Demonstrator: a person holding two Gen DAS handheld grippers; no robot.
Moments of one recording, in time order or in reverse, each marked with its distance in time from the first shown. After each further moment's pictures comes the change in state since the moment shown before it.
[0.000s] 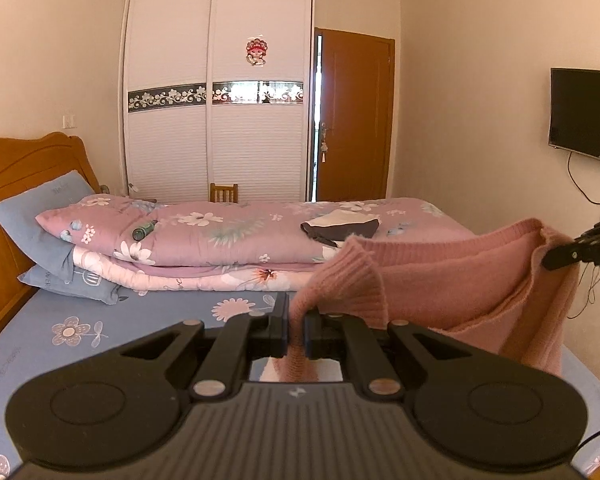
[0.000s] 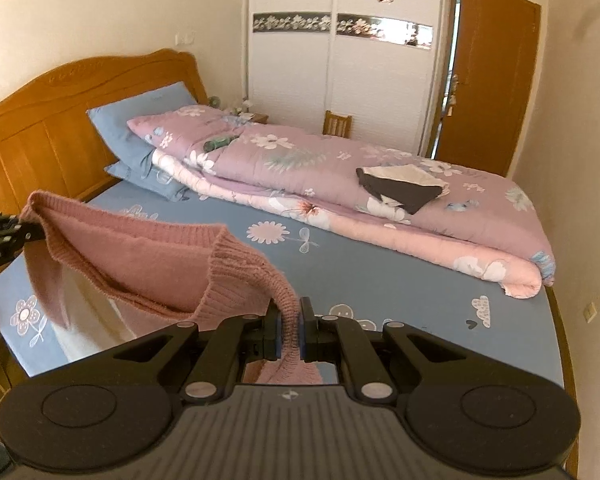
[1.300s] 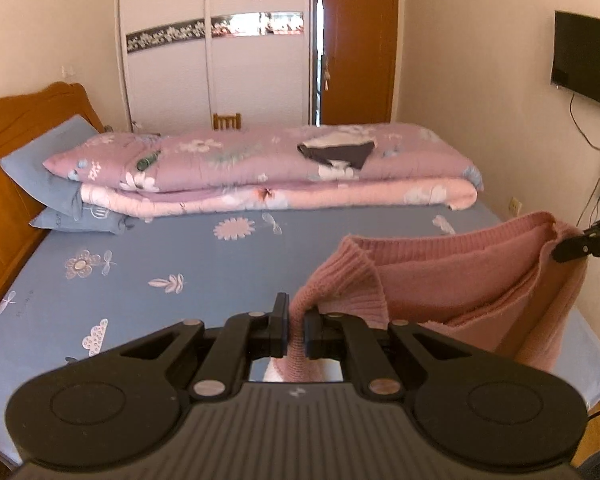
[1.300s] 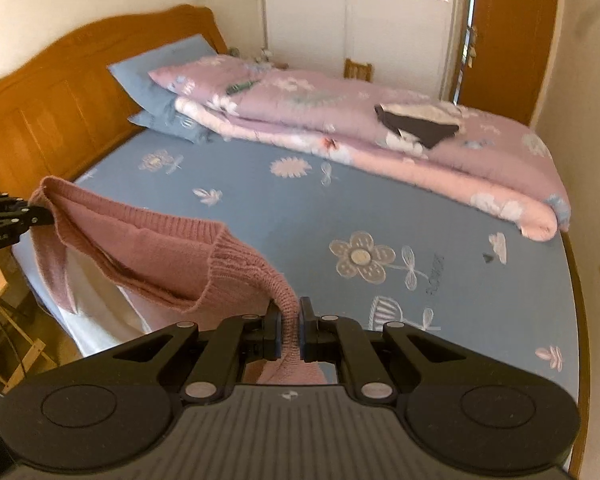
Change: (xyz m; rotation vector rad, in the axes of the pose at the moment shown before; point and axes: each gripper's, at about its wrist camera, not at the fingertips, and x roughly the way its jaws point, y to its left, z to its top) left arm -0.030 -0.037 -0.029 0.017 0.240 0.020; right arm -0.027 -0.001 -0.065 0.005 0.179 0.074
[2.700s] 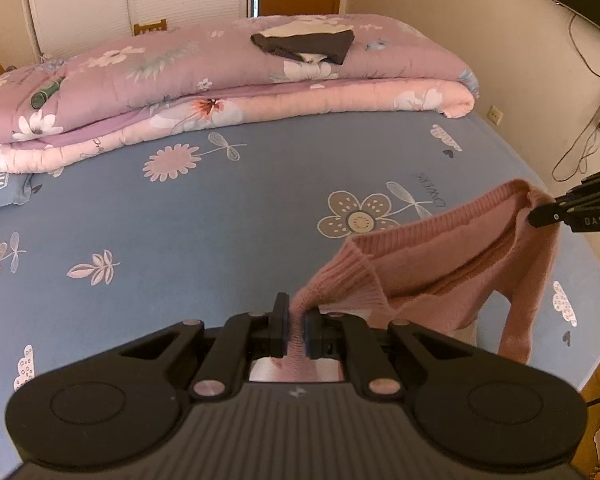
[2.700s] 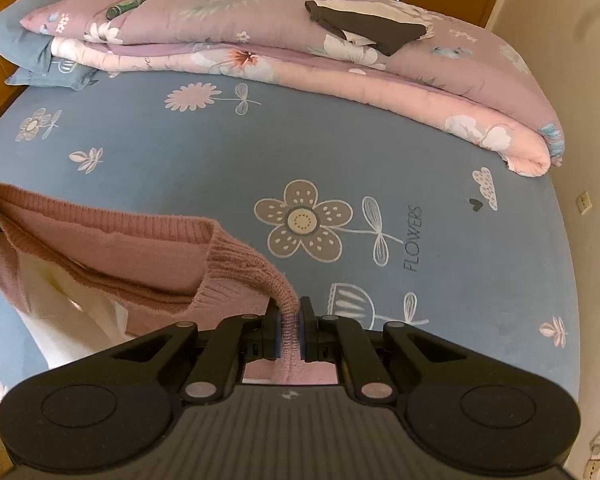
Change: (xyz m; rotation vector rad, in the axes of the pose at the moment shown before) left arm 0.288 0.055 0.037 0.112 0.316 -0.198; right arm 0.274 -0.067 0.072 0.122 0.267 -0.197
